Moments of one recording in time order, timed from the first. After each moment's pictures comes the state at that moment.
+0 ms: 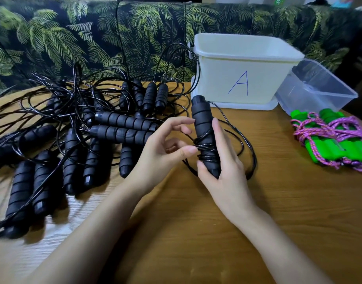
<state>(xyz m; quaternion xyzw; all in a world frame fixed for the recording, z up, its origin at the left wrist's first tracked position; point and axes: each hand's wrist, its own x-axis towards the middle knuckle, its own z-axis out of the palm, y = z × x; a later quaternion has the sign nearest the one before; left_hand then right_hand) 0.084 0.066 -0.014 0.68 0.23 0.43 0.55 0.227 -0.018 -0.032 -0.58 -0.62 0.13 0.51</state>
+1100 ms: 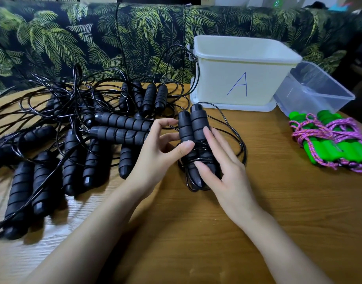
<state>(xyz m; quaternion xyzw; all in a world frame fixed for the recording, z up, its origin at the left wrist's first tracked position) 0.082 0.061 -0.012 0.61 0.33 0.43 0.58 0.234 -0.025 -0.026 -0.58 -0.63 0.15 0.49</state>
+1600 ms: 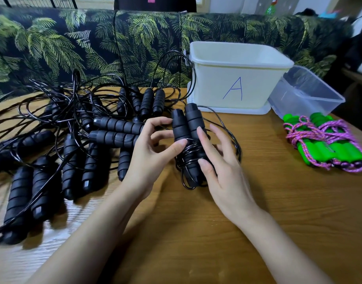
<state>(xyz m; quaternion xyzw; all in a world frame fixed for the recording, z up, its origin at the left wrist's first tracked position) 0.083 0.056 -0.002 0.57 0.31 0.49 0.58 0.236 -0.024 -0.022 -0.61 -0.68 0.04 0.41</state>
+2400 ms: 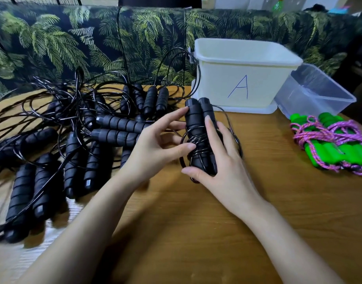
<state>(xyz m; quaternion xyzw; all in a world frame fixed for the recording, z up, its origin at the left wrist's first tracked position) 0.078 0.078 0.003 0.69 0.27 0.42 0.52 0.235 -0.014 -0.008 -0.64 -0.66 0.11 0.37</state>
